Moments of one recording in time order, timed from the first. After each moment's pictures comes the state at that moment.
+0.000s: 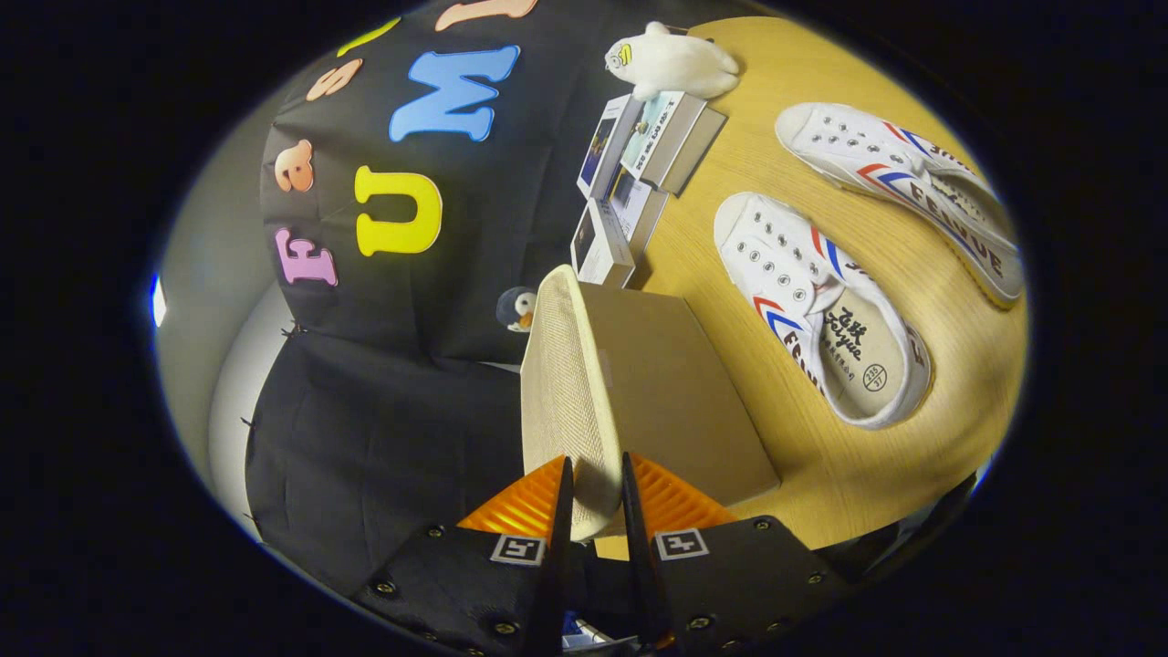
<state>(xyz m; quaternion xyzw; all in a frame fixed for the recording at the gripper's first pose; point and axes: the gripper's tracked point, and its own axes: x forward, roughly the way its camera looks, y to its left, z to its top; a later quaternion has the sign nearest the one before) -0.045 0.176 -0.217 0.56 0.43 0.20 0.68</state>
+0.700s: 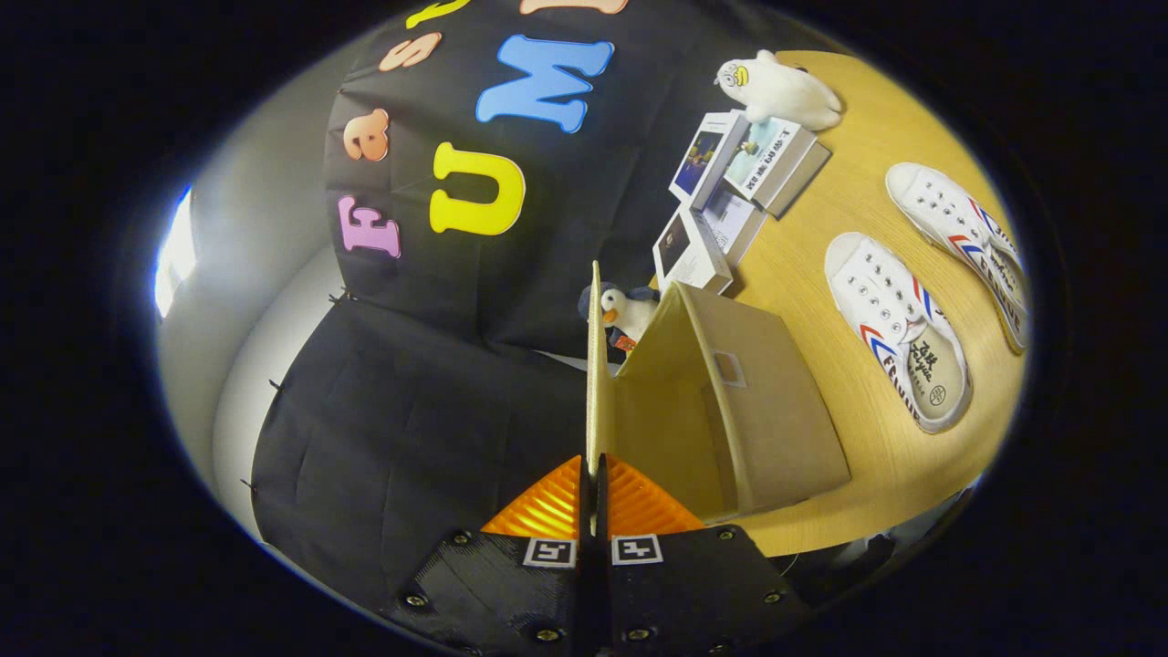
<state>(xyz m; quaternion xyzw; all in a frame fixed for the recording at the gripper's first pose) -0.035 0.213 -0.110 0.53 0.38 0.27 0.71</state>
